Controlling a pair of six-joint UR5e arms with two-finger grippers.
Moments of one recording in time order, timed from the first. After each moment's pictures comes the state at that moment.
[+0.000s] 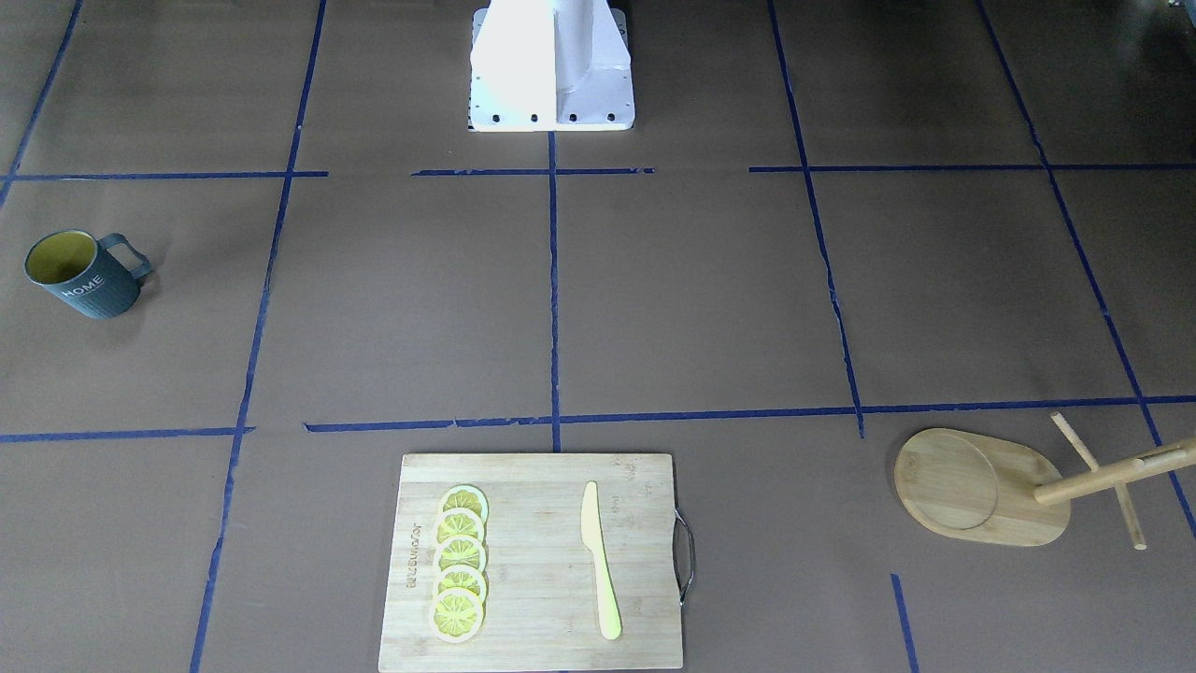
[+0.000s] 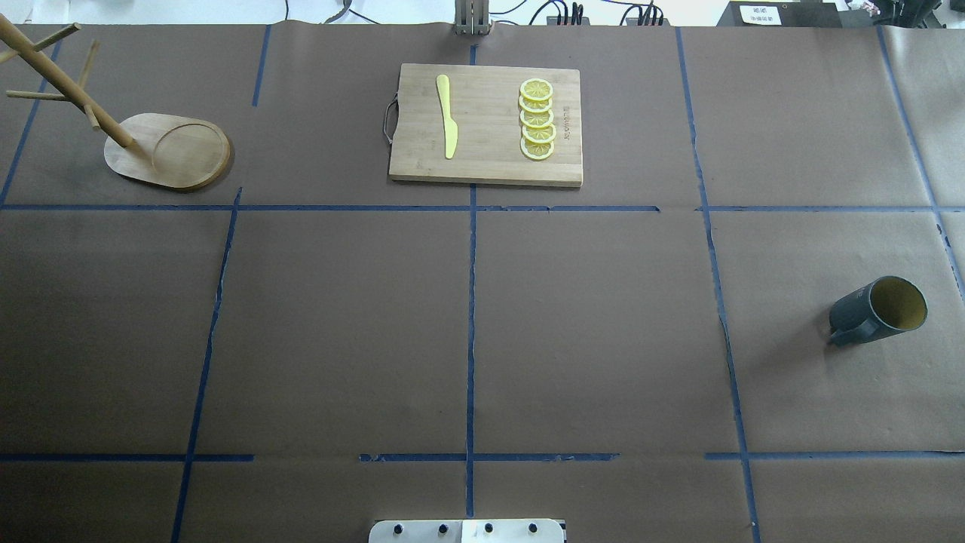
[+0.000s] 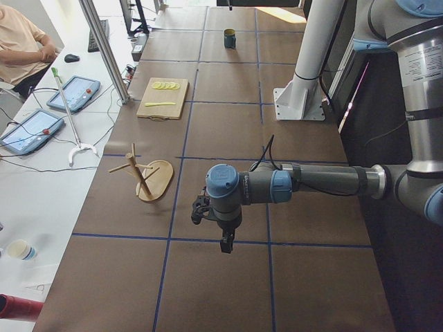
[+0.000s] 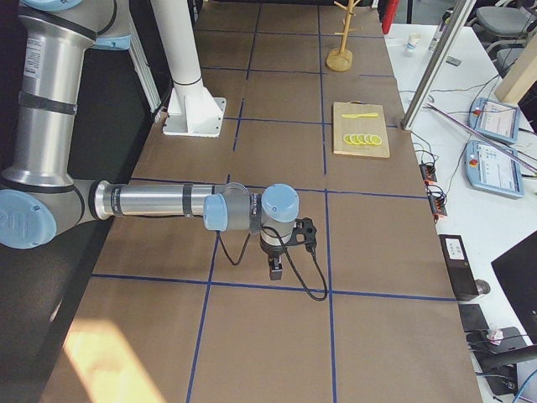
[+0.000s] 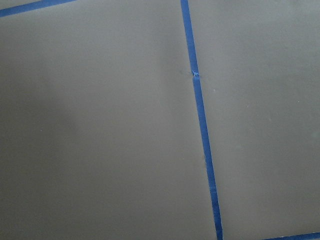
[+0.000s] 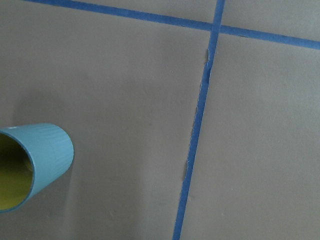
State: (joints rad) left arm -1.54 -1.31 -1.85 -1.47 -2.29 0.21; right arm 1.46 -1.78 1.81 -1.56 2.35 -0.06
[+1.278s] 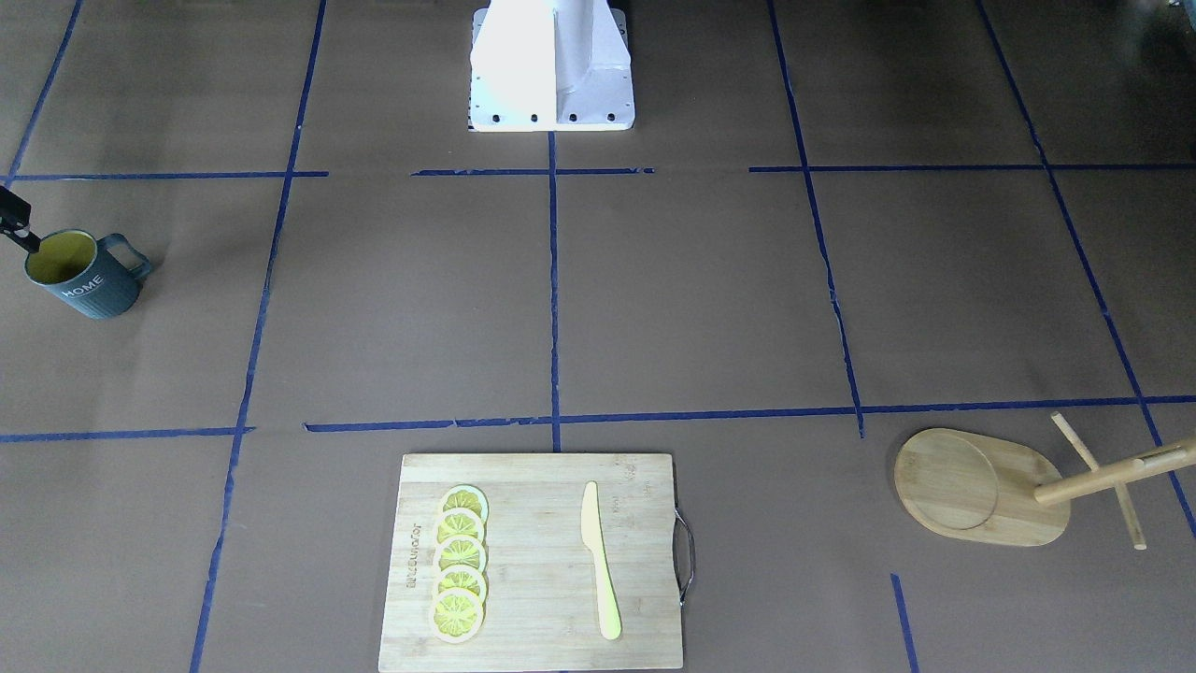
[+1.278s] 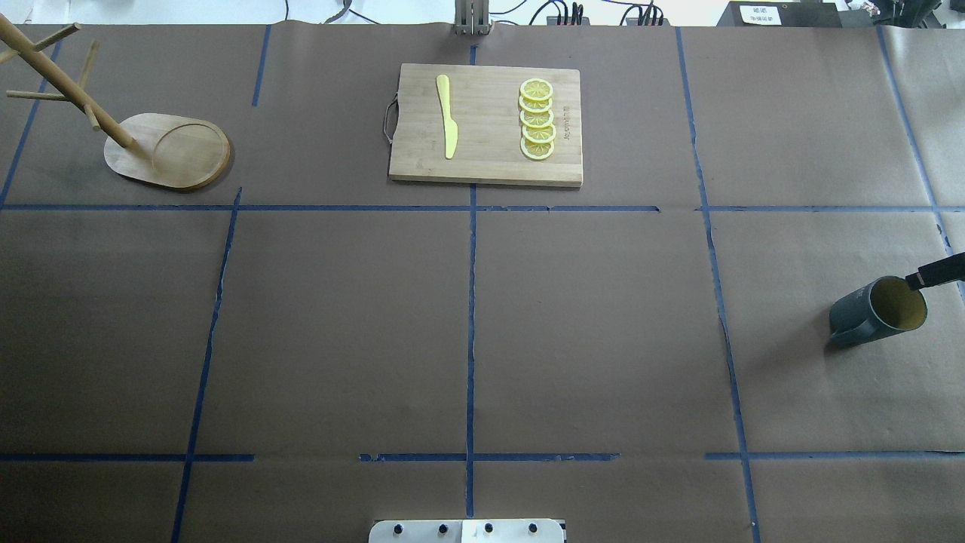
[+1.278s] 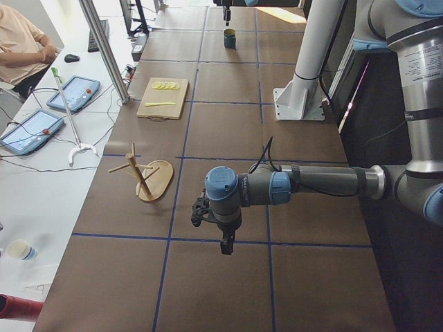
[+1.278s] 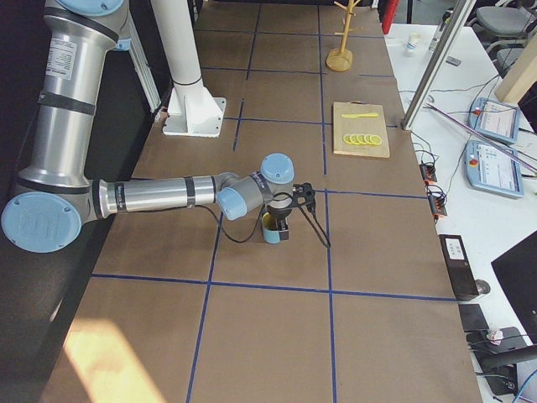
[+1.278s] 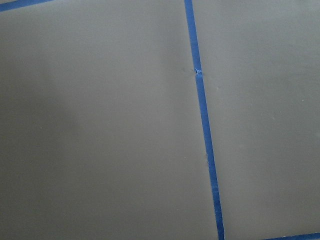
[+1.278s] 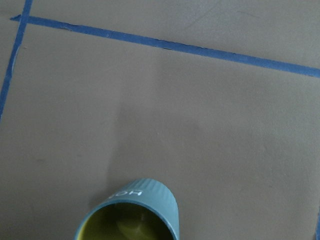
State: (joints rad) left arm -1.53 -1.31 -1.83 -1.47 -2.29 0.21; right arm 1.16 -1.79 1.82 -1.08 2.29 0.43
